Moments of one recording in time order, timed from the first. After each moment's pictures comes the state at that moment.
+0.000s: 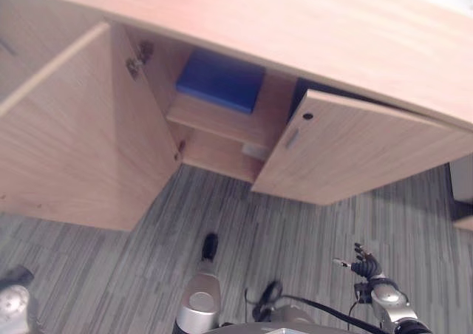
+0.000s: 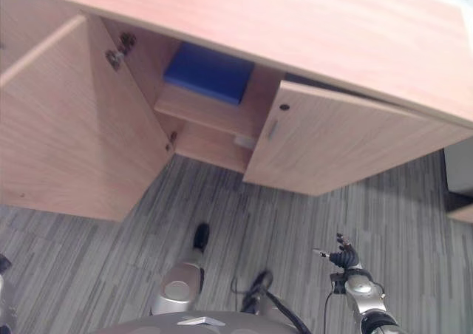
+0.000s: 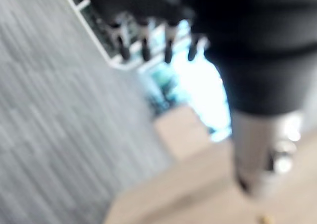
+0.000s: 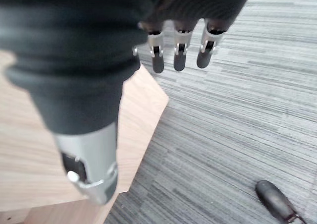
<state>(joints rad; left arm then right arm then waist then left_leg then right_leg) 0.10 0.68 0.40 0.80 -0.50 -0.51 0.38 -0.04 -0.38 0.23 0.98 0.29 -0.21 0.06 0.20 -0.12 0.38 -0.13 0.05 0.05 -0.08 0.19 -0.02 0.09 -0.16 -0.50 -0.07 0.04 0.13</state>
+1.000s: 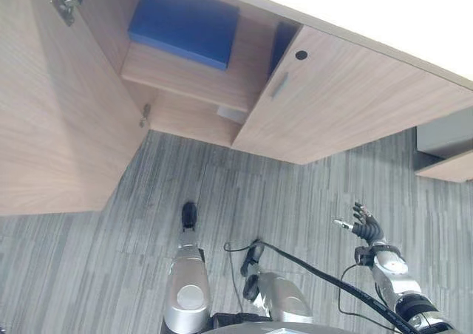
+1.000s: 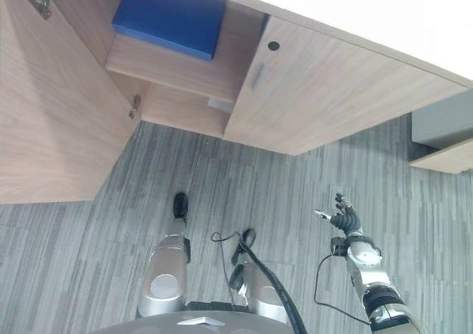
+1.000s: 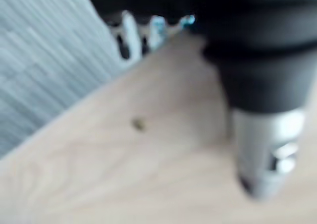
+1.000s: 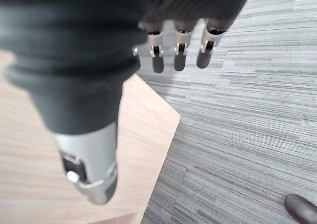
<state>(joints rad) -0.04 0.84 0.37 0.87 -0.67 -0.36 -0.03 -0.11 -0.42 0.18 0.82 0.40 -0.23 0.09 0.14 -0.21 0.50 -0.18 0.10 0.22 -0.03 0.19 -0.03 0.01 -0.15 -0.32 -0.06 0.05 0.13</state>
